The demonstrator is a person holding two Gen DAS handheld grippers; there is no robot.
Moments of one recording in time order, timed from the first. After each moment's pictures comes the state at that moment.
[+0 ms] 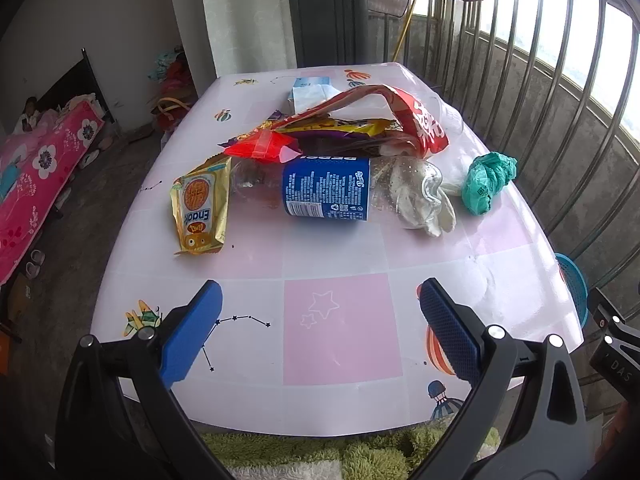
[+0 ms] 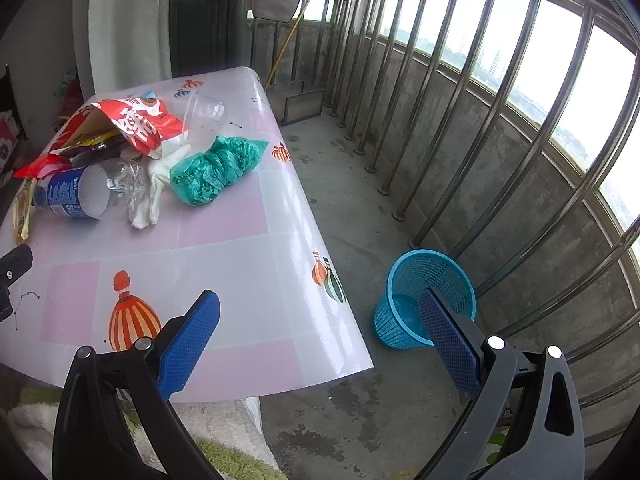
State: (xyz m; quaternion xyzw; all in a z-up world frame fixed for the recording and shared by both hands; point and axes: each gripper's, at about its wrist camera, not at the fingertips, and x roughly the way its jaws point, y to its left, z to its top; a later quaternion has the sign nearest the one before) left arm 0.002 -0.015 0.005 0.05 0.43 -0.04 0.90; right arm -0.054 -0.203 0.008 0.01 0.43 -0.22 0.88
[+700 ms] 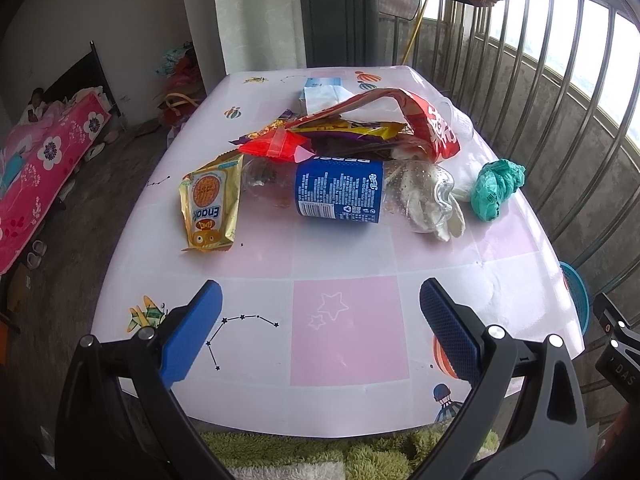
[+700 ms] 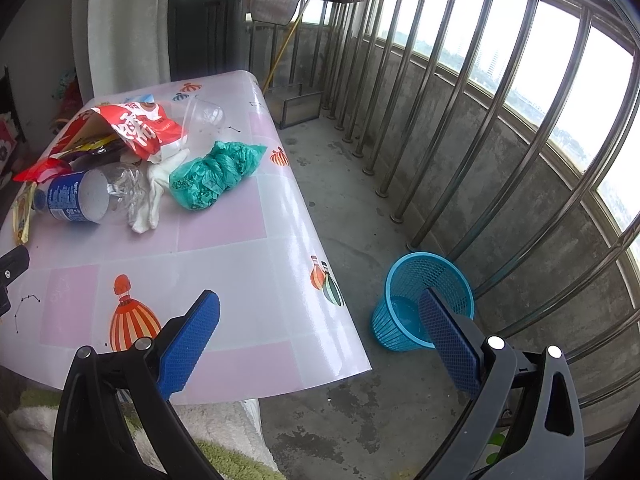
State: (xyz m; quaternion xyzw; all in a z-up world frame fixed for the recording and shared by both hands) left arm 0.003 -0.007 0.006 0.04 0.43 -0.03 0.90; right arm -0.054 -0.201 0.011 0.02 0.42 -0.22 0.88
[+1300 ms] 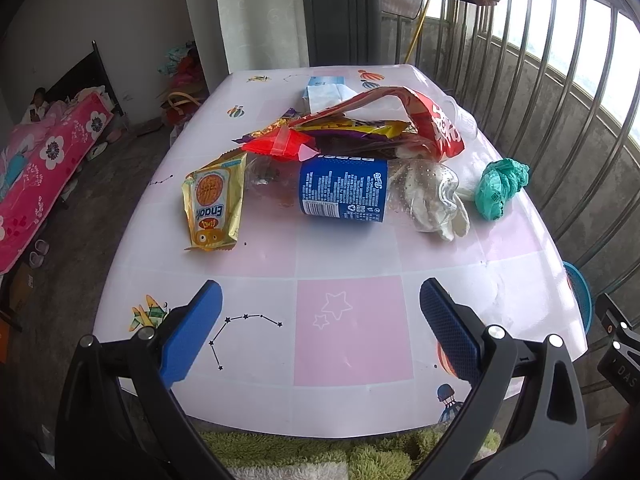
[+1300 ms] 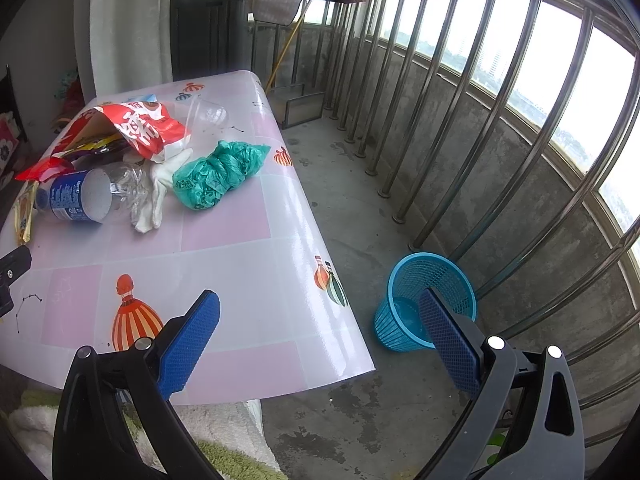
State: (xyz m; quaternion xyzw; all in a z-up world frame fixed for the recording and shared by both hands) left arm 0.004 -0.006 0.006 0.04 0.43 -0.02 0.90; right arm -0.050 -0.197 0.012 0.01 0.42 -0.22 0.88
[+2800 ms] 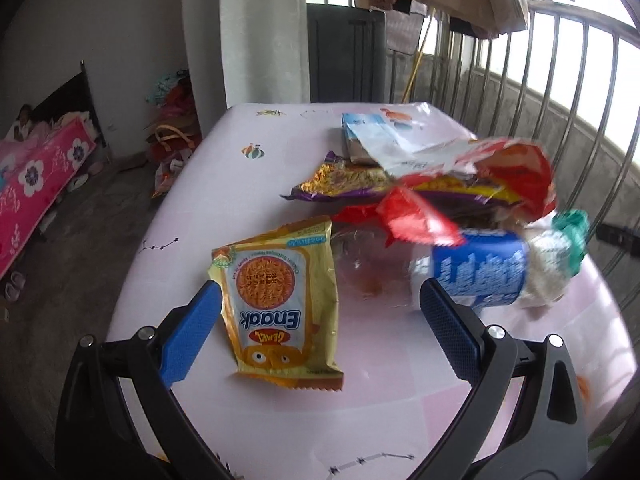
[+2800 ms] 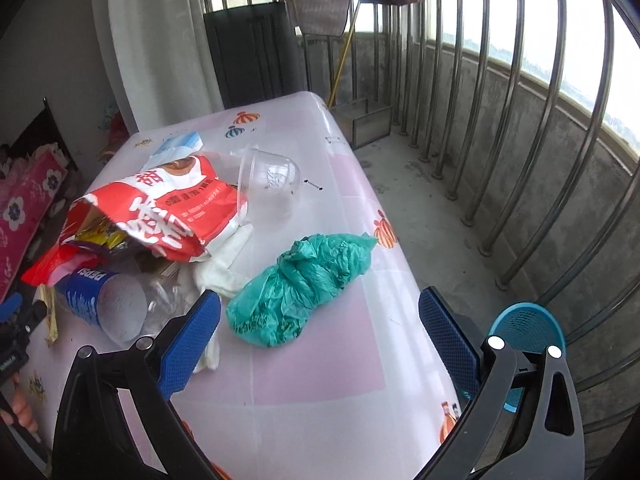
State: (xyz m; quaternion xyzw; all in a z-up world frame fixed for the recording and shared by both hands) left arm 0.110 0.085 -0.036 0.04 0.36 -0.06 0.93; right arm 0.096 -0.207 -0.012 0.09 0.40 -0.10 0.91
